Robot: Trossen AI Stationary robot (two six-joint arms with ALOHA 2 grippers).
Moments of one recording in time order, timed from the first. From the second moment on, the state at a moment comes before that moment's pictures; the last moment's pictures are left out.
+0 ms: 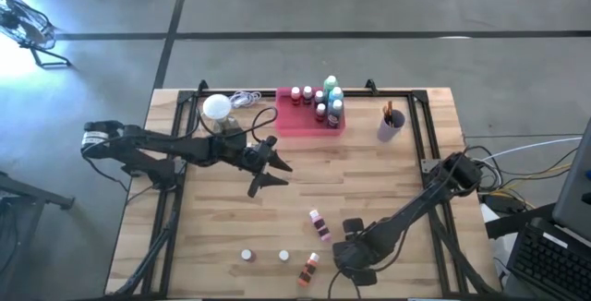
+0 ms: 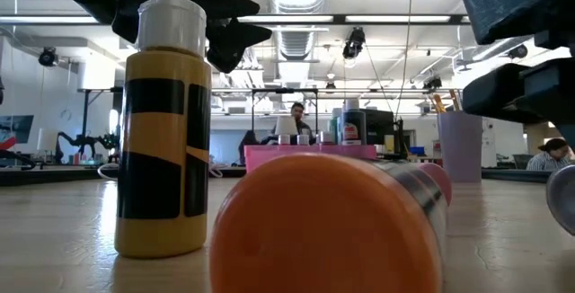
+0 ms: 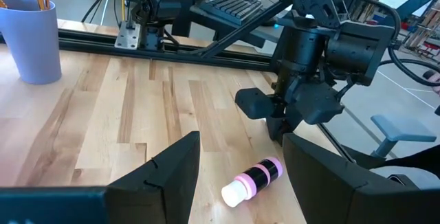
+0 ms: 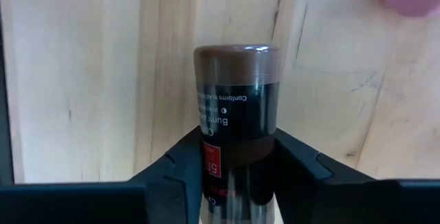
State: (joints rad) left arm 0.08 1.29 0.63 0.47 0.38 -0.15; right arm 0.65 1.95 1.25 -0.66 -0.02 0.58
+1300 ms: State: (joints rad) left arm -0.04 1.34 0.74 1.13 0.40 0.27; right arm 0.76 1.45 1.32 0.54 0.58 -0.86
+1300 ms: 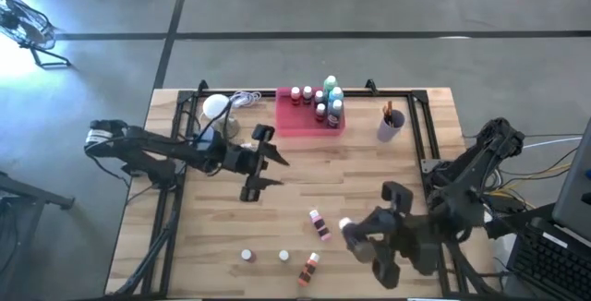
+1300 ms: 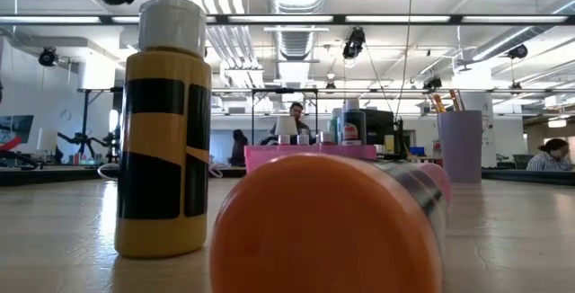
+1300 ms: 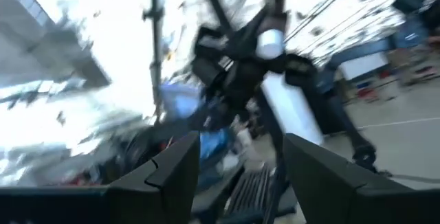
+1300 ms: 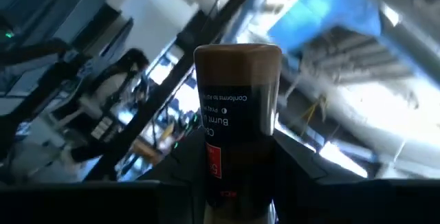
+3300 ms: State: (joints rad) left arm -0.25 1.86 1.38 1.07 0.78 -0.05; right arm 0.66 1.48 1.35 0.24 0.05 -0.89
